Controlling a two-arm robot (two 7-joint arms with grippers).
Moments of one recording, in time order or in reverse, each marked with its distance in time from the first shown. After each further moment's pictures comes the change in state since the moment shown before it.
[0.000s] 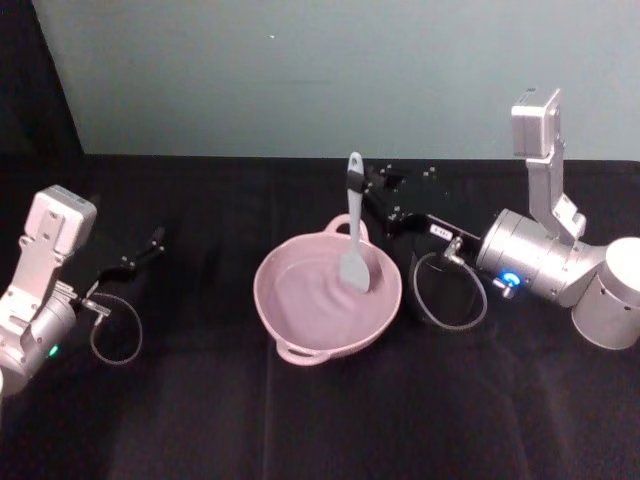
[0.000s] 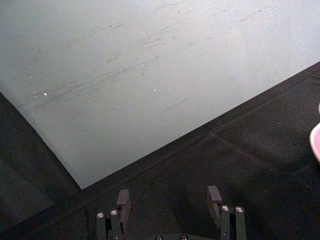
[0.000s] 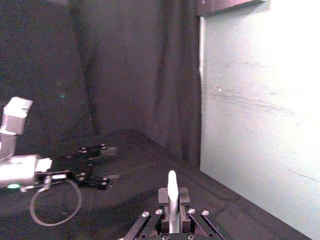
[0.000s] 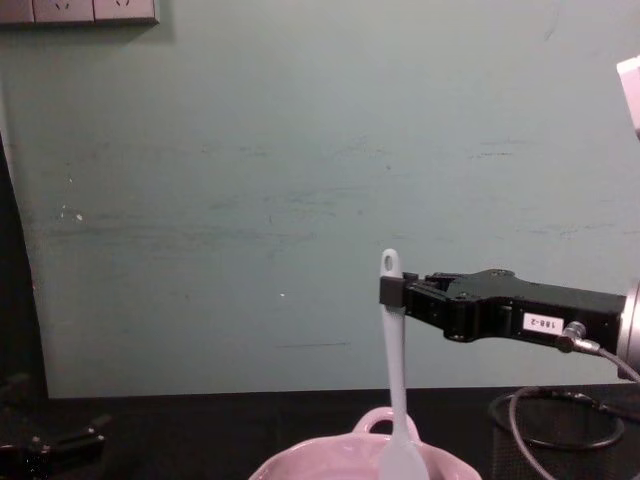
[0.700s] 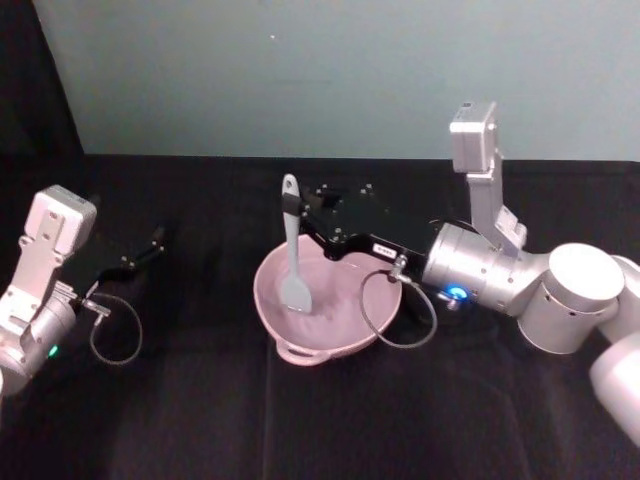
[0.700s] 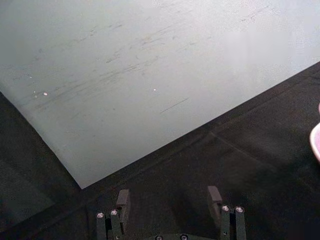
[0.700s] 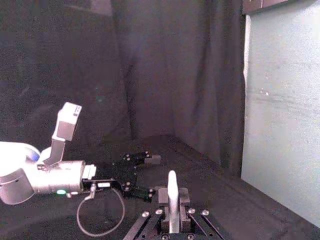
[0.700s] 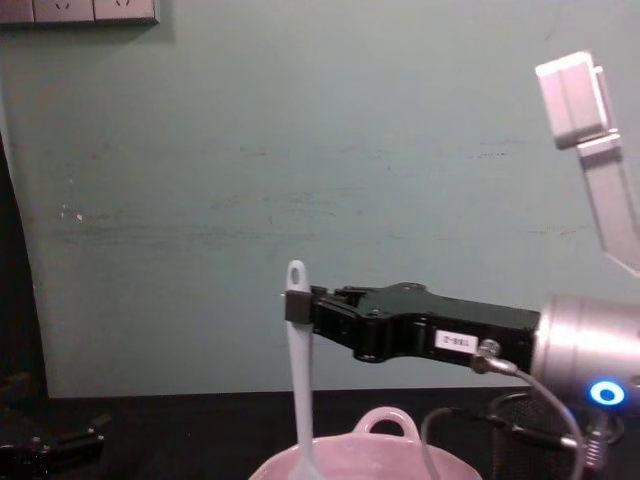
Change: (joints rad) left arm 0.000 0.000 0.000 0.000 0.000 0.000 0.000; right arm 0.025 -0.067 -0.079 0.018 0.011 -0.009 0.060
